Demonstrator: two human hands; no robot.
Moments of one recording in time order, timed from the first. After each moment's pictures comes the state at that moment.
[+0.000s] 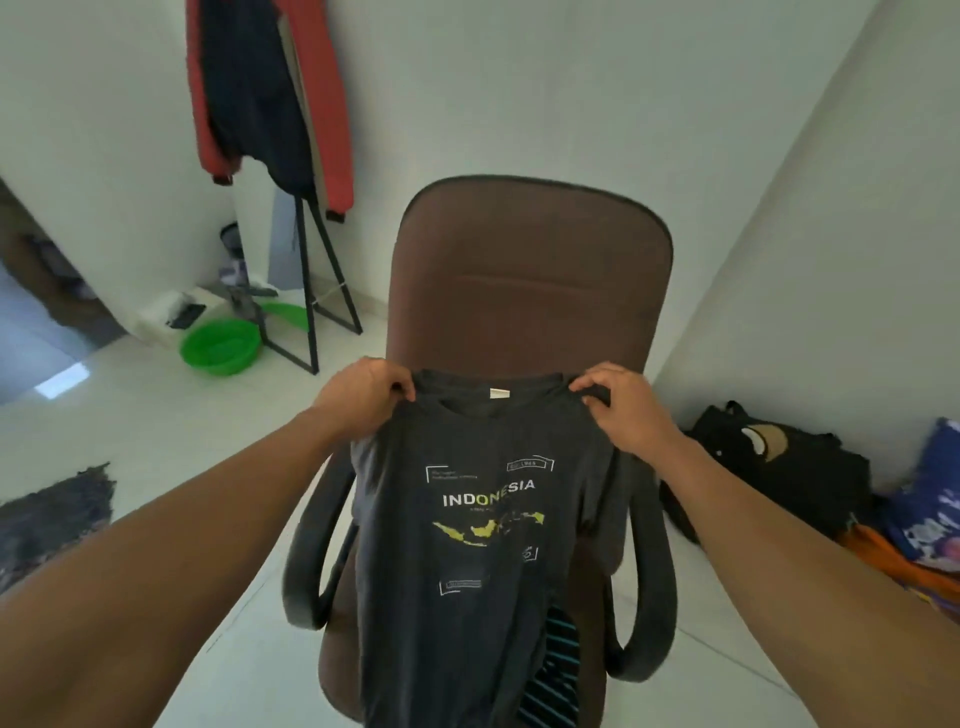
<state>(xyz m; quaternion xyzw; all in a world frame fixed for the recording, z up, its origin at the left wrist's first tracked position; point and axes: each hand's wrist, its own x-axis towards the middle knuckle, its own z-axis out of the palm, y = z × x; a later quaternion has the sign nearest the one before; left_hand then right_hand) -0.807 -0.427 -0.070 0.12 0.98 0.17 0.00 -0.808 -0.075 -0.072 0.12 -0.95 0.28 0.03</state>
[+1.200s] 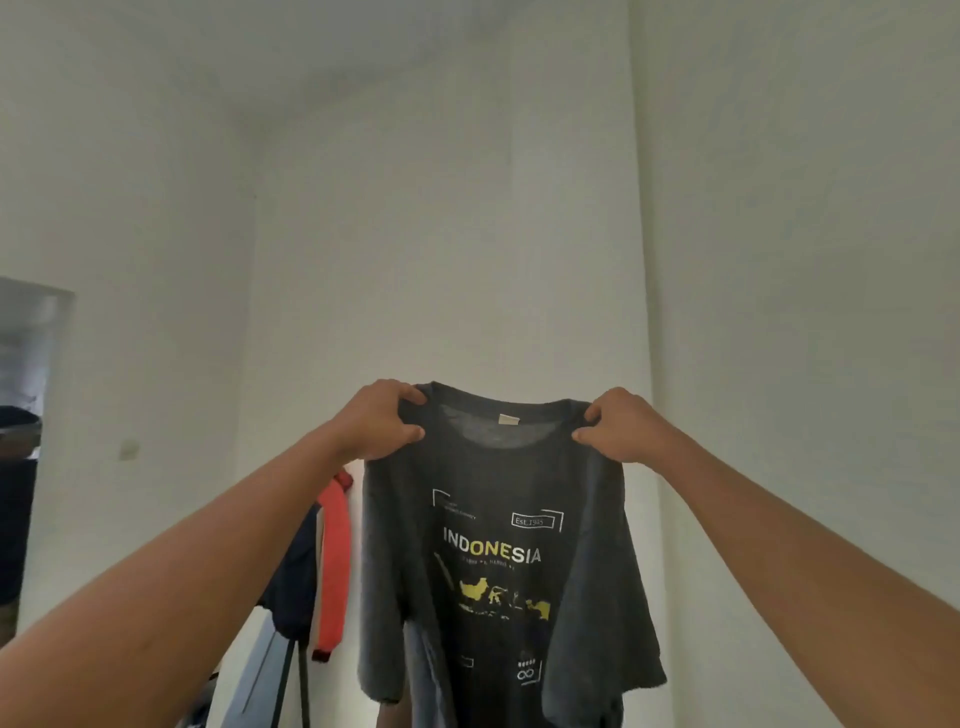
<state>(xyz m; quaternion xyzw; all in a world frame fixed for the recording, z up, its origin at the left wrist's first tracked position) -0.620 -0.377 0.436 0.16 0.91 0.21 -0.32 -0.602 -0.070 0.428 0.05 -0.93 0.25 0.28</state>
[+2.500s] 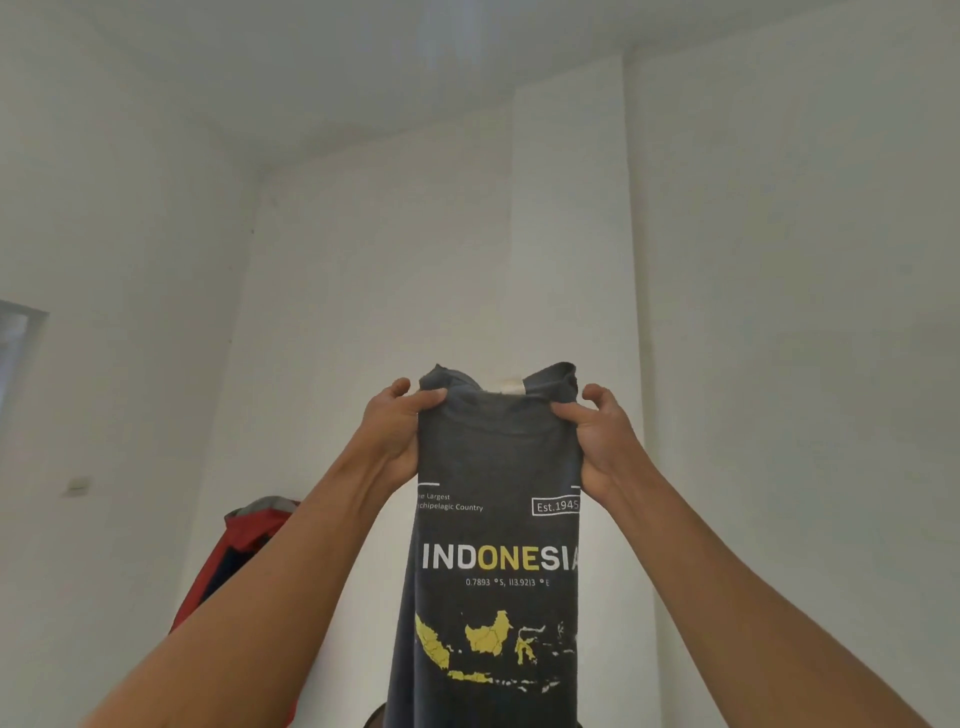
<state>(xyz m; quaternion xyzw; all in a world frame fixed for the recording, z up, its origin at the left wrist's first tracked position) -0.640 -0.339 0.472 0.27 0.44 0.85 -0.13 -0.628 -0.124 0.467 0.23 -0.52 0.79 0.22</state>
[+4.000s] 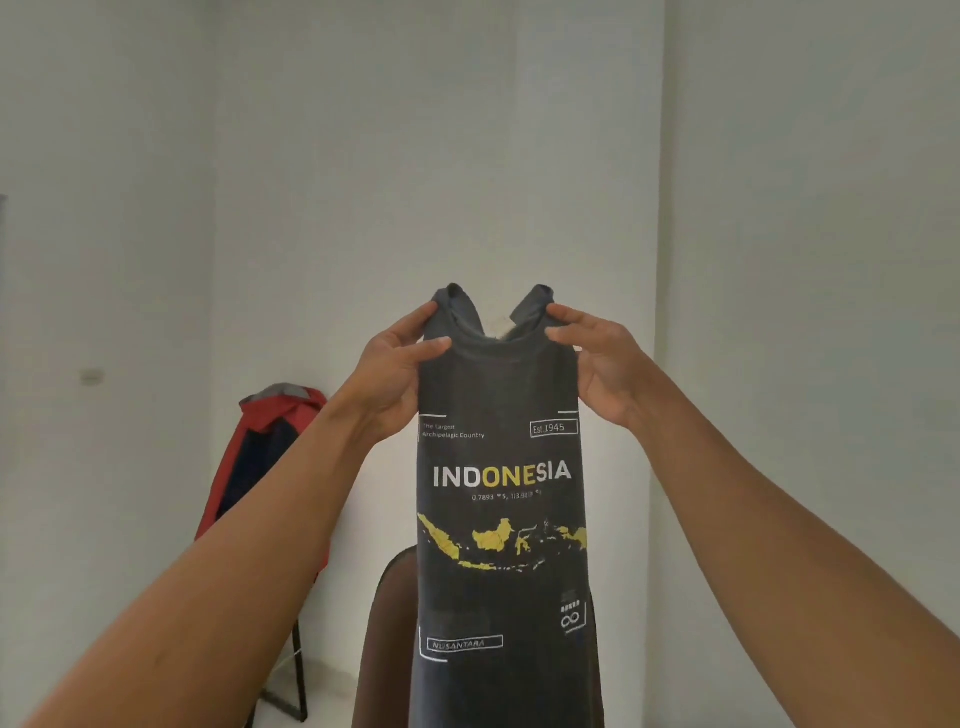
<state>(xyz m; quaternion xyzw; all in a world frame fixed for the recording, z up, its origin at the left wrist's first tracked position) -0.679 -0.342 0.397 0.29 0.52 0.80 -0.11 -0.676 -0.105 0.414 0.26 -0.58 0.76 0.12</state>
